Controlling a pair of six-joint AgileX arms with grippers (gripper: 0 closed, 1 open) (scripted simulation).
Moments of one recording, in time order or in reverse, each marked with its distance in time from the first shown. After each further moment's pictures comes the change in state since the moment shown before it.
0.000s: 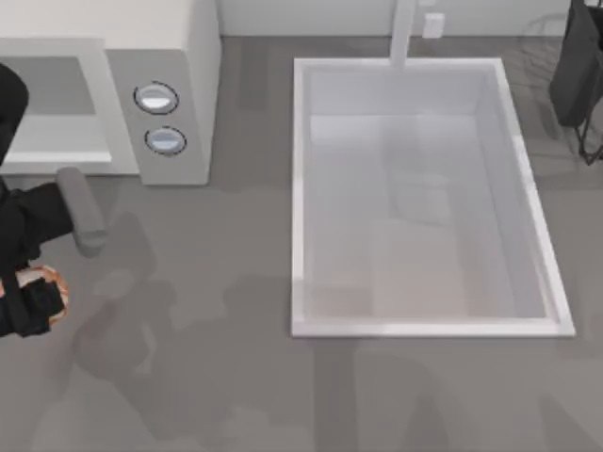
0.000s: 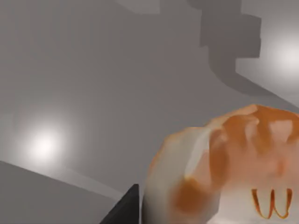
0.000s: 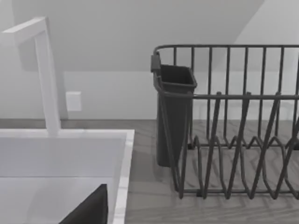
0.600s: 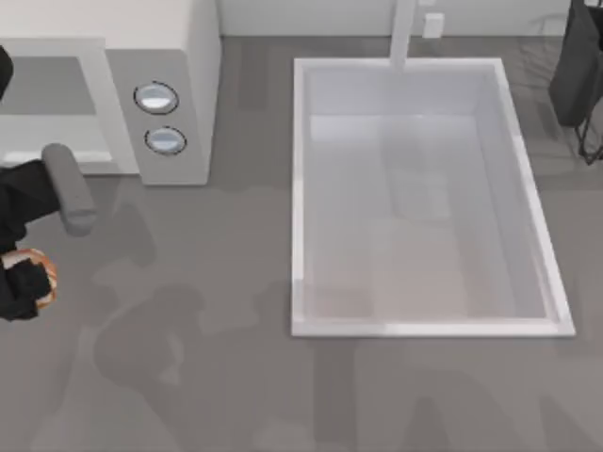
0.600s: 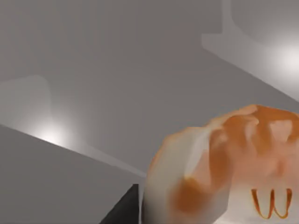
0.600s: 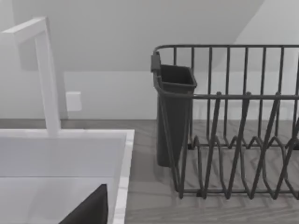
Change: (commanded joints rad) left arm 0.004 -0.044 0.071 -0.111 0.000 -0.004; right arm 0.000 0.000 0.000 0.000 0.000 0.000
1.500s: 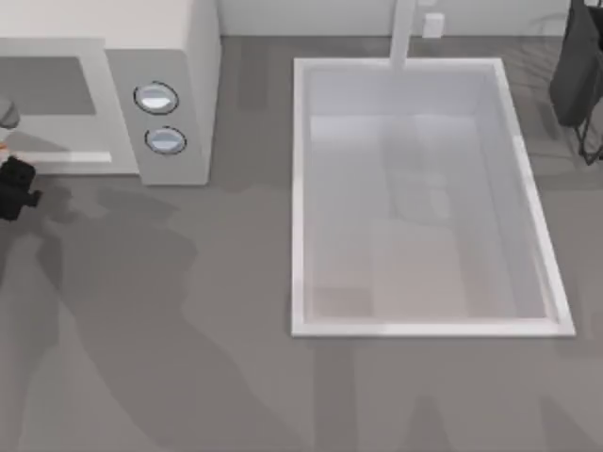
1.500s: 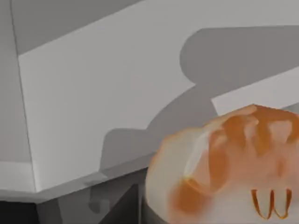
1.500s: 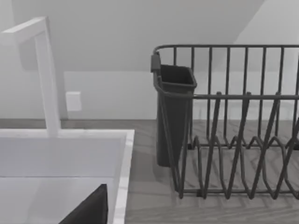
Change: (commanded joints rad) left arm 0.263 0.275 -0.188 1.193 0.082 -0.466; right arm 0.000 0.000 0.000 0.000 0.000 0.000
